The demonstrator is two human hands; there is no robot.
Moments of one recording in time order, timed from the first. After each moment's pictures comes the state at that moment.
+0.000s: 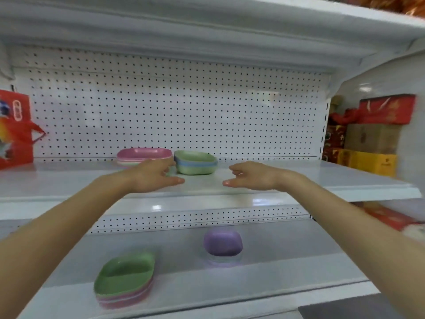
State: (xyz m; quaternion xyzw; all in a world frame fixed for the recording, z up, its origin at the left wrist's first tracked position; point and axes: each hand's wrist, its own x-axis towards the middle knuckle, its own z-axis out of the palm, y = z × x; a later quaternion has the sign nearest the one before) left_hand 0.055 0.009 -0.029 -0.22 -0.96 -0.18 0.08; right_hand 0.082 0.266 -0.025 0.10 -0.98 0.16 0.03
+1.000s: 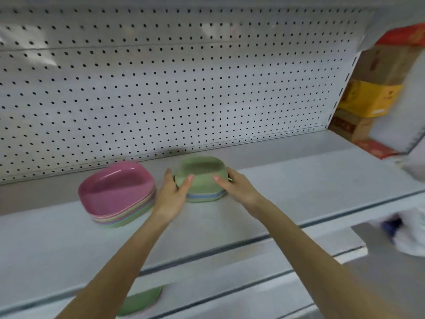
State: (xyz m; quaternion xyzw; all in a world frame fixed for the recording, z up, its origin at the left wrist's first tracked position) left_hand -0.081 0.082 -0.015 -0.03 -0.86 -0.52 -0.02; right_hand -0.061 0.258 -0.018 -0.03 -0.80 0.60 0.01
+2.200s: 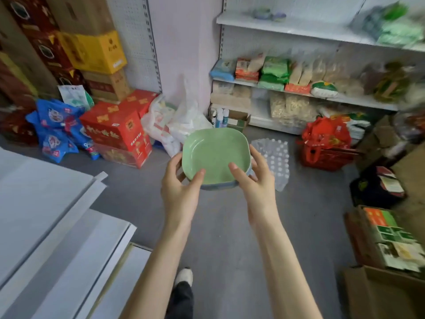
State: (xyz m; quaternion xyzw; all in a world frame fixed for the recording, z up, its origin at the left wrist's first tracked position) left_hand 0.266 0.651 0.023 -0.32 -0.60 -0.67 -0.31; right_hand 0.398 0.690 0.034 -0.43 -0.50 0.55 0.51
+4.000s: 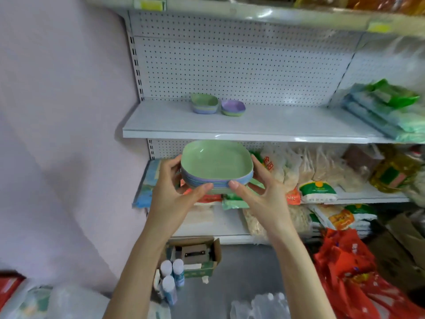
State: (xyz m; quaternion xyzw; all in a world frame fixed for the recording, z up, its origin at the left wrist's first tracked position) left_hand 0.194 1.856 0.087 -0.55 -0.43 -0.59 -0.40; right_hand 0.368 1.850 0.092 -0.50 -0.57 0.35 0.54
